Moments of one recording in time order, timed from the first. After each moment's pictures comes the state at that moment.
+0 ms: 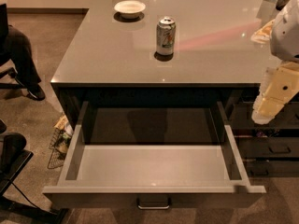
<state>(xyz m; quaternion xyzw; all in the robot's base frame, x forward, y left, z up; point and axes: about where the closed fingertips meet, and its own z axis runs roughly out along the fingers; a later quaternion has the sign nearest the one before) 0.438 -0.215 0.984 -0.60 0.78 -0.04 0.17</state>
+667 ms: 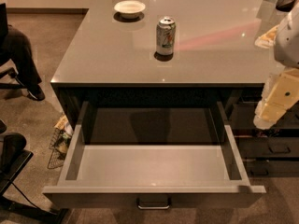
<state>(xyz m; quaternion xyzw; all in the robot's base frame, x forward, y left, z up) 0.434 -0.221 0.977 -0.59 0.79 -0.04 0.17</state>
